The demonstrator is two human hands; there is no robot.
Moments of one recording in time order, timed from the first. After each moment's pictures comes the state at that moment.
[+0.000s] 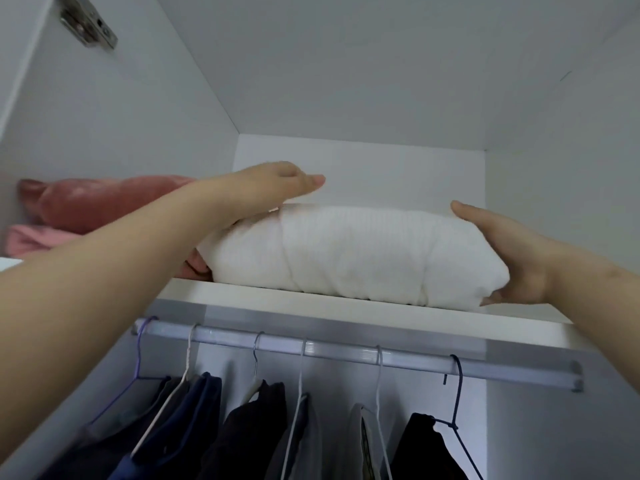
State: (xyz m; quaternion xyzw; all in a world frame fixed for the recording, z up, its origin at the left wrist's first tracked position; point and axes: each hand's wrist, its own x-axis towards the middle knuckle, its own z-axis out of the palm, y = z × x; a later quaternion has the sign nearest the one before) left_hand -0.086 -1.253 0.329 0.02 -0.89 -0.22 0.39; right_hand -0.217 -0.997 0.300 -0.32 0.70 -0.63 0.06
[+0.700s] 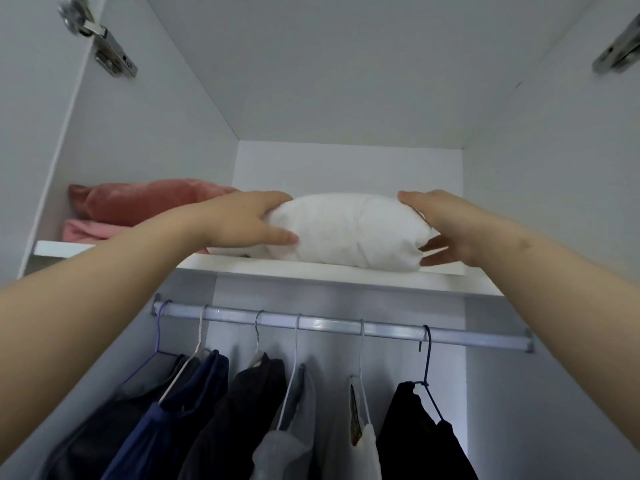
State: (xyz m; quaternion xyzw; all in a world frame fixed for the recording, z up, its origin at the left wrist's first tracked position) left_hand -0.026 -1.207 0.277 0.02 -0.93 -0.06 0.35; right_hand -0.155 -0.991 0.290 -0.33 0.75 -0.56 -0.12
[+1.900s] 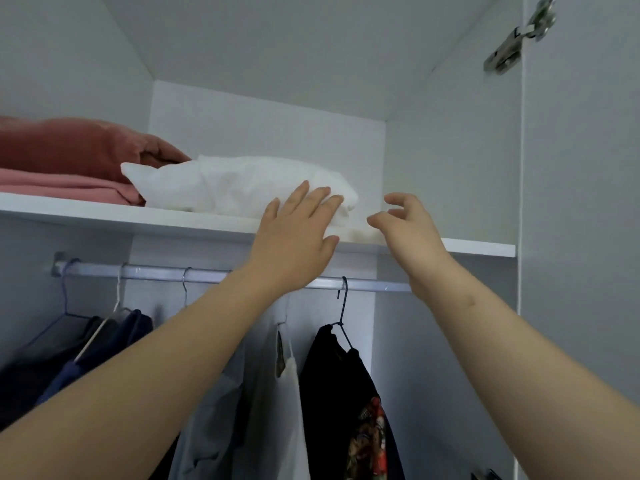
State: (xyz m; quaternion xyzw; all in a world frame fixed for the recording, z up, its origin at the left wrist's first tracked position) left_hand -0.083 -1.095 0.198 -0.06 -0.87 0.04 0.49; right_hand -0.119 -0.945 0.210 -0.29 0.69 -0.61 -0.27
